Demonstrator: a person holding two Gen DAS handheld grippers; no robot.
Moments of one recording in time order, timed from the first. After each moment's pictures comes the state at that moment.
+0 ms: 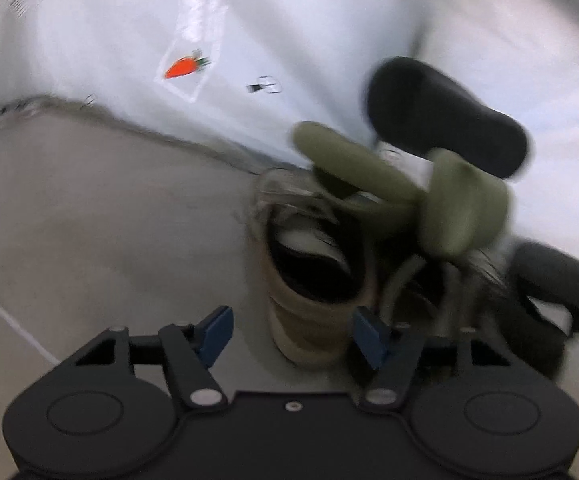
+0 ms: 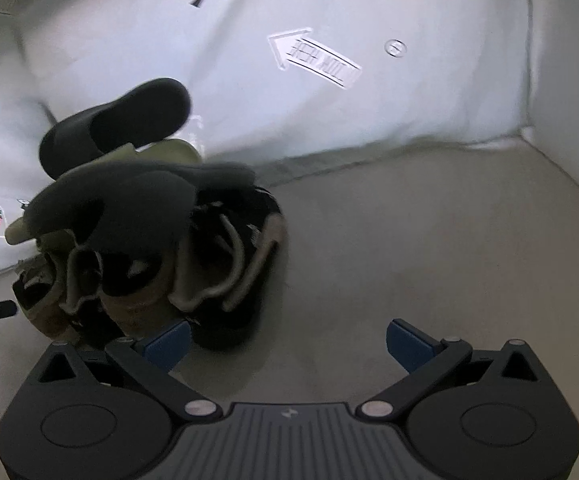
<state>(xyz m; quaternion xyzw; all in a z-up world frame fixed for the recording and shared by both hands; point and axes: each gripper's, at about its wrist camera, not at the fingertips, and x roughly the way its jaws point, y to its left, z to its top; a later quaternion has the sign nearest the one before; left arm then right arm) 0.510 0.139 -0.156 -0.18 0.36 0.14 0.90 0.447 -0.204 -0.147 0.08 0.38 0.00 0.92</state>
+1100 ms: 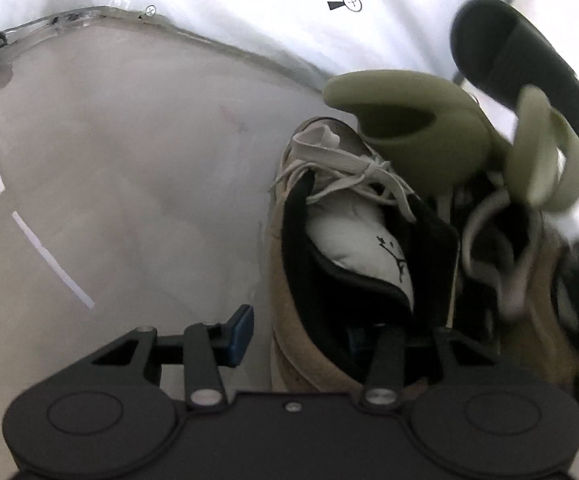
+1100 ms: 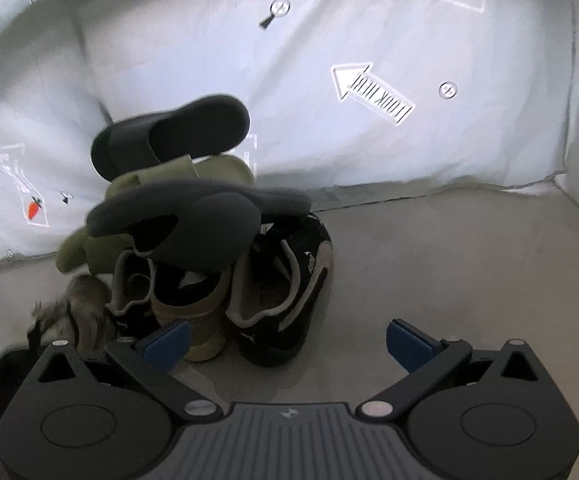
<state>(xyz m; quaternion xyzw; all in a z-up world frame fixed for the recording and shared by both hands) 0.455 0.127 -0.201 -0.21 0.44 0.18 0.85 0.410 -0.192 -0.116 0.06 0.35 0.04 0.93</state>
